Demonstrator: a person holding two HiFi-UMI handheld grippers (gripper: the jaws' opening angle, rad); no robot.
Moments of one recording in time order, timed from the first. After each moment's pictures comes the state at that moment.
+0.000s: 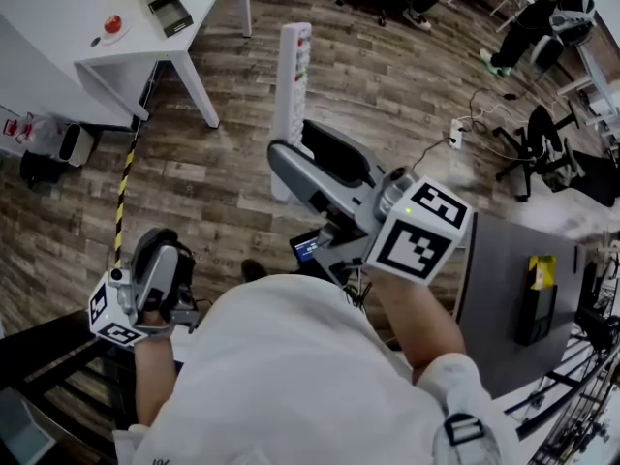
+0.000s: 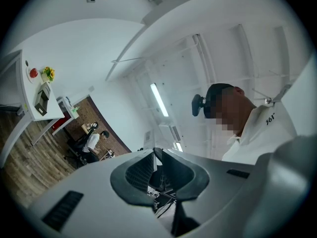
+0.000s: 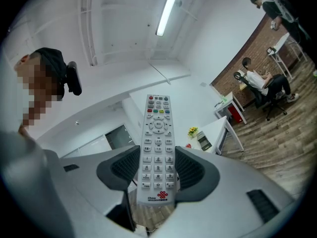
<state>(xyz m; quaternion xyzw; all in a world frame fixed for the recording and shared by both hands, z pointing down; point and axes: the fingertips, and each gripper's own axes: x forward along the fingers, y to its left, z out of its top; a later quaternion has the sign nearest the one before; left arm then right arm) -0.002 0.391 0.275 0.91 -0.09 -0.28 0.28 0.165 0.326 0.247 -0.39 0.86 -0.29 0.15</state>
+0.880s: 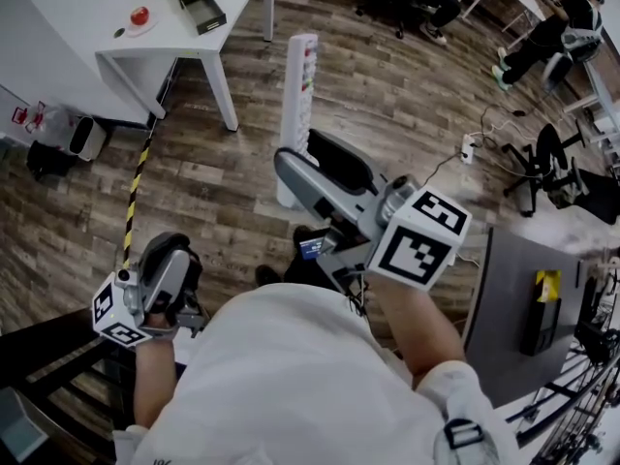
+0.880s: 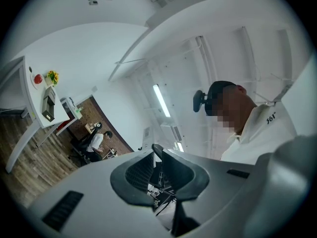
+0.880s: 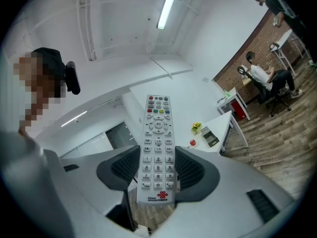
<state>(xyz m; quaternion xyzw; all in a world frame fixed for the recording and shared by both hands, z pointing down) -0.077 0.368 0.288 0.91 -0.10 -0.27 0.29 0.081 0.293 0.257 -0.39 0.86 -0.30 0.14</state>
